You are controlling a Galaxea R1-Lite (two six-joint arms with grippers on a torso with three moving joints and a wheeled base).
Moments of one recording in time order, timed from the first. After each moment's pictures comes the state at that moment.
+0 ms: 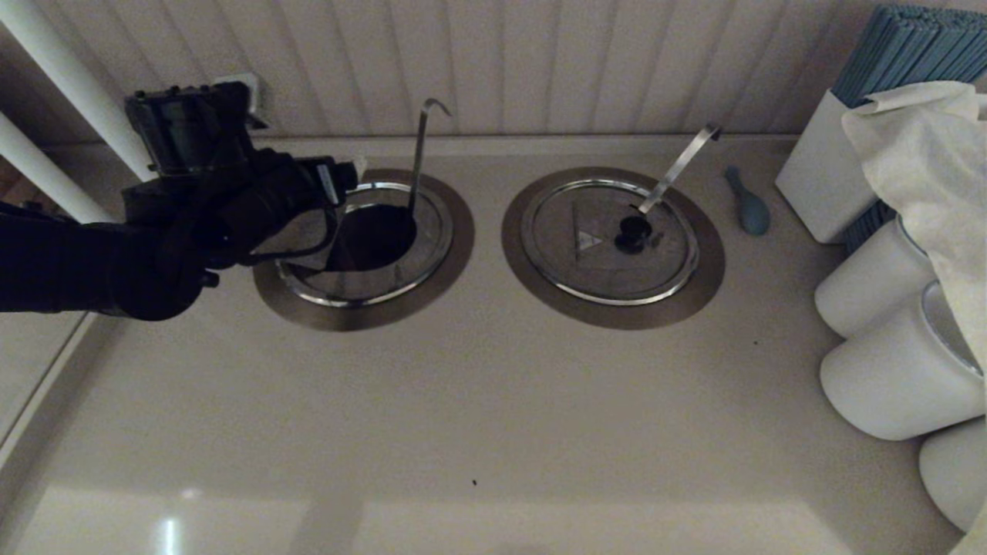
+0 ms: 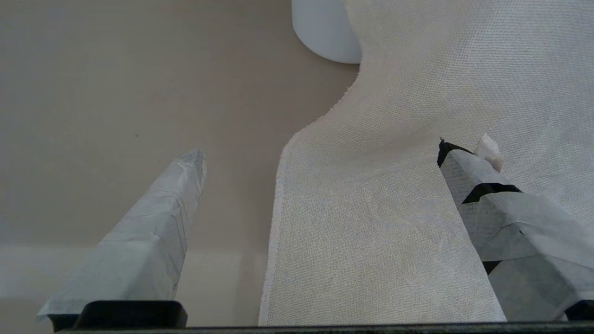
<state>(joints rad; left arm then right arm) -0.24 1.81 -1.29 -0.61 0.19 -0.08 0.00 0.00 0.00 0.00 0.01 -0.03</state>
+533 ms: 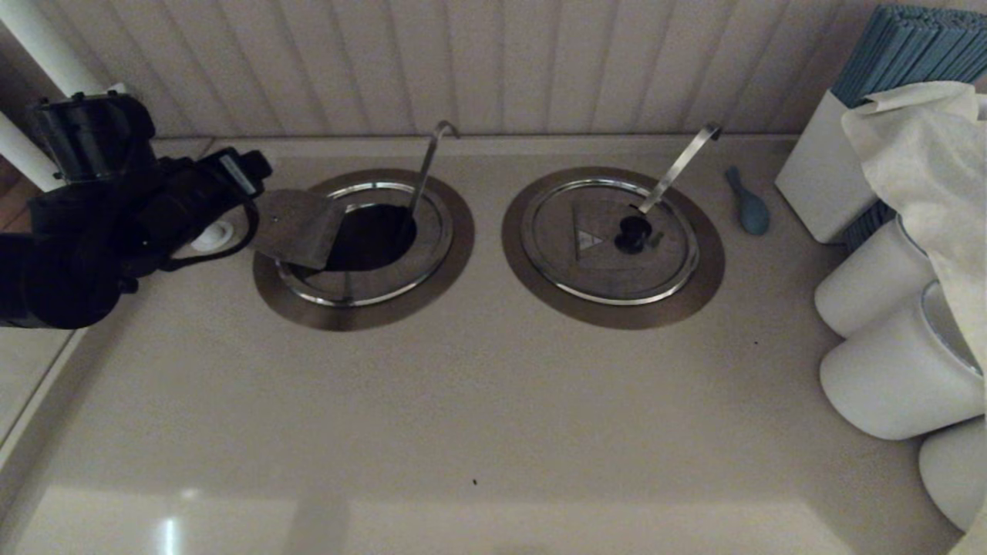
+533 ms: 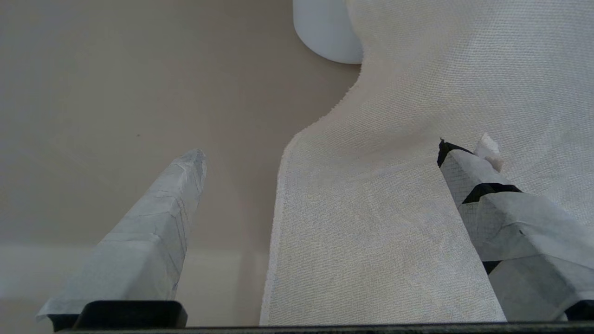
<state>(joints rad) -0.06 1.75 -1.20 -0.60 0.22 -0.37 0.00 0.00 0.00 0.00 0.01 -0.03</state>
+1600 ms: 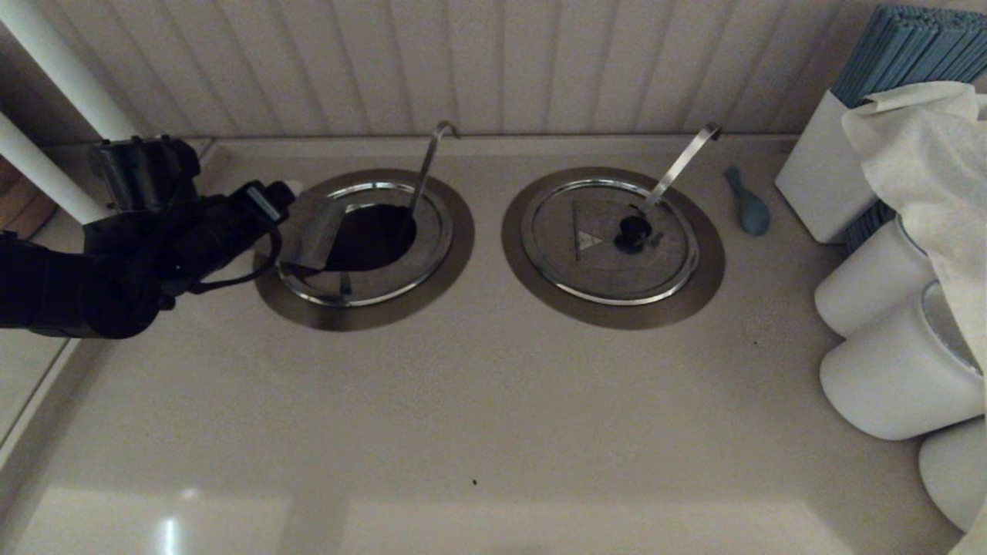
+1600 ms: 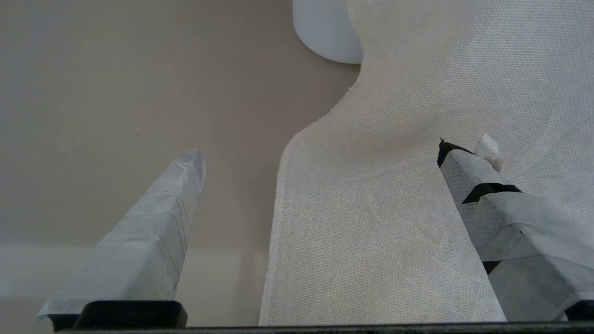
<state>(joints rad) -0.06 1.84 -1.19 -0.60 0.14 -0.54 0.00 0.00 0.00 0.00 0.01 -0.03</state>
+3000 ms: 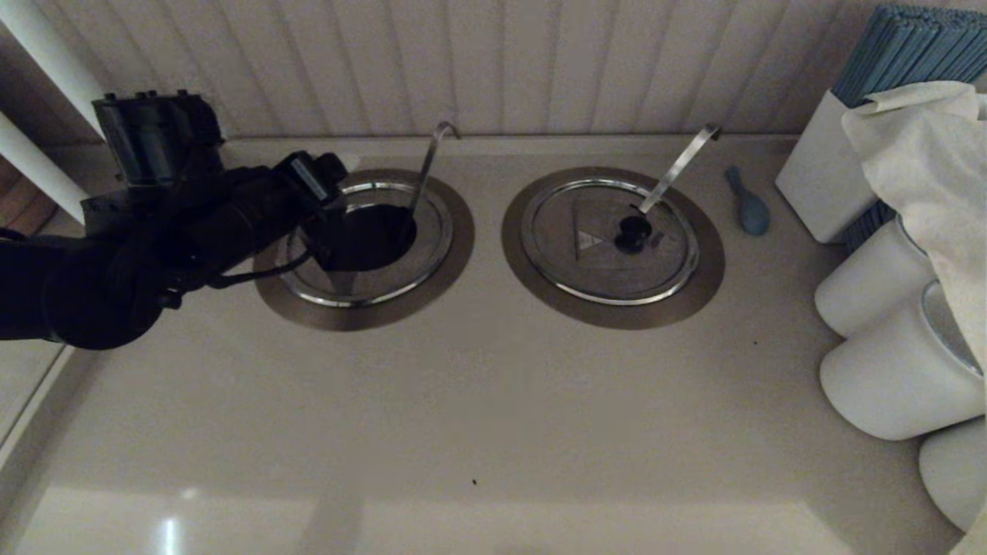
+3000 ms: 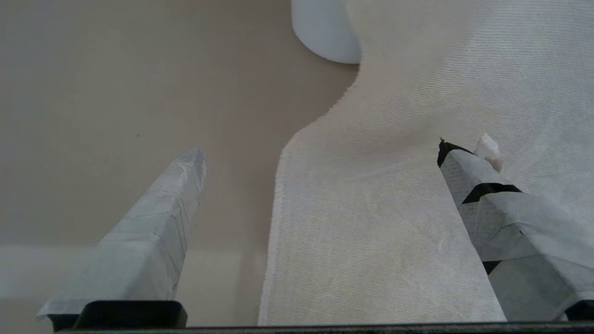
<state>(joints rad) -0.28 1.71 -1.17 -0.55 0.15 -0.54 0.00 0.00 0.00 0.00 0.01 -0.03</state>
